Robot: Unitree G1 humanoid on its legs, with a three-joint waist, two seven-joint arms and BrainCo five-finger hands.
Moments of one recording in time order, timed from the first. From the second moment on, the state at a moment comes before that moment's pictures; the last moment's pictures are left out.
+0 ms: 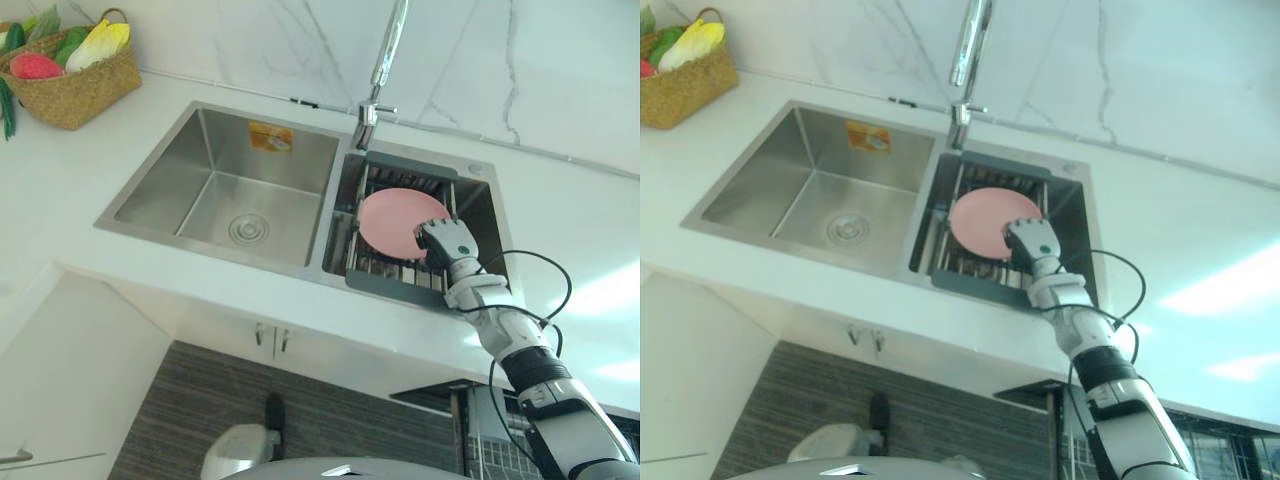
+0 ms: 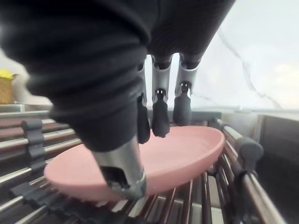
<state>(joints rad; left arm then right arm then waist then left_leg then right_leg) 0.33 0.18 0.08 0.83 -0.23 0.34 -0.18 -0.39 -0.60 0.21 0.45 -0.93 -0.13 -0.26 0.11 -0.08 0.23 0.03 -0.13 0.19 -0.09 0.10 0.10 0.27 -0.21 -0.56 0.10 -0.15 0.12</state>
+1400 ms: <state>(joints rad) 0.33 0.18 0.11 0.82 -0.23 0.34 -0.18 -0.39 -0.73 0.22 0.32 -0.81 -0.35 0.10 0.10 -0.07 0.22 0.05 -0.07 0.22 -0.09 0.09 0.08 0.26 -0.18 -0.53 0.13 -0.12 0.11</state>
